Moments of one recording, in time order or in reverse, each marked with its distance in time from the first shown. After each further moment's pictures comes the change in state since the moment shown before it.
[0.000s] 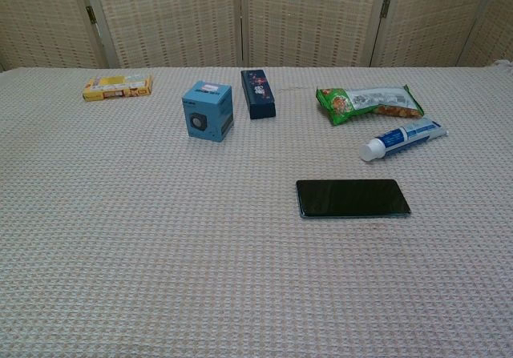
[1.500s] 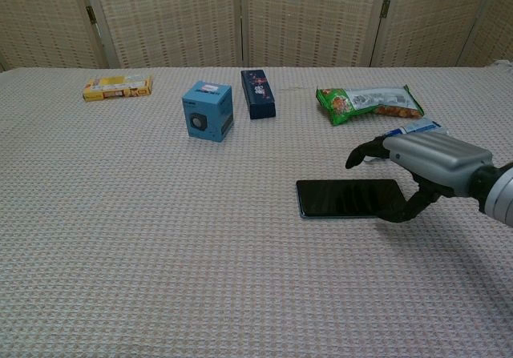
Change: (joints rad) left arm 0.035 0.005 0.006 0.050 -0.006 0.029 -0.073; right arm 0.443 -0.578 0.105 0.430 0.134 -0.503 -0.018
